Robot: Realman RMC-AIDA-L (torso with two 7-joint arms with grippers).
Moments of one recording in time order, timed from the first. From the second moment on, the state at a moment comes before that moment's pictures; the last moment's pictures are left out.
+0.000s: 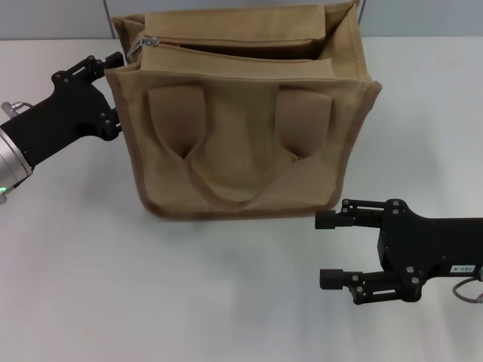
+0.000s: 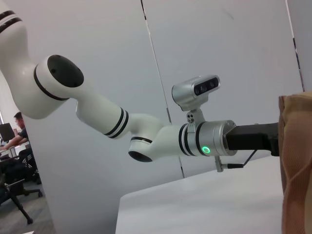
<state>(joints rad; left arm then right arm) -0.58 -2.07 0.15 0.35 2.00 1.47 -0.74 0.48 2.07 -0.69 -0.50 -2.00 -1.89 1.09</state>
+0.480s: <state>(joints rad) -0.57 -2.07 0.14 0.35 1.98 1.49 -0.74 0.48 2.07 -0.69 -0.50 -2.00 -1.89 1.09</state>
